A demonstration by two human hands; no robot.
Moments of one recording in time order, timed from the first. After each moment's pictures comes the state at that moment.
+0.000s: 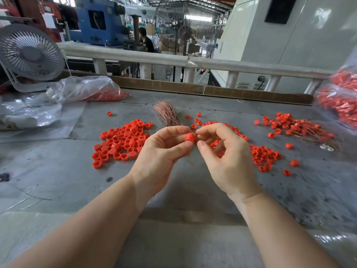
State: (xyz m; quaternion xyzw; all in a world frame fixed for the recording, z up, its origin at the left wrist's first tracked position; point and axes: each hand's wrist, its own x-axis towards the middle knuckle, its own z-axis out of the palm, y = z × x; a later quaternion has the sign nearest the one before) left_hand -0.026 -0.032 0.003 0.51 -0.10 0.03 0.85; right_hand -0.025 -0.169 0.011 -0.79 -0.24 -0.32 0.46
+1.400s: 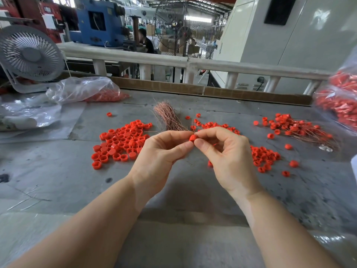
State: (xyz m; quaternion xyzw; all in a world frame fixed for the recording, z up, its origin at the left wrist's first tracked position) left_hand -0.029 -0.034 0.006 0.55 -0.09 0.03 0.83; right_hand -0.028 -0.169 0.019 -0.75 -0.23 -0.22 0.57
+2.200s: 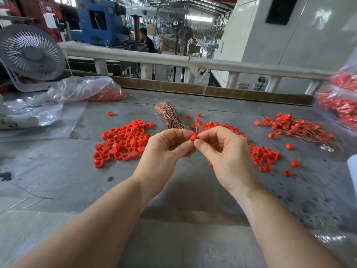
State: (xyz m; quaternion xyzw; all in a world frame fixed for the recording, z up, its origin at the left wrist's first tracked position) left_hand -0.028 -0.035 0.003 0.62 -0.12 0.09 0.77; right_hand -0.026 -0.169 0.016 -0.77 -0.21 -0.20 0.57
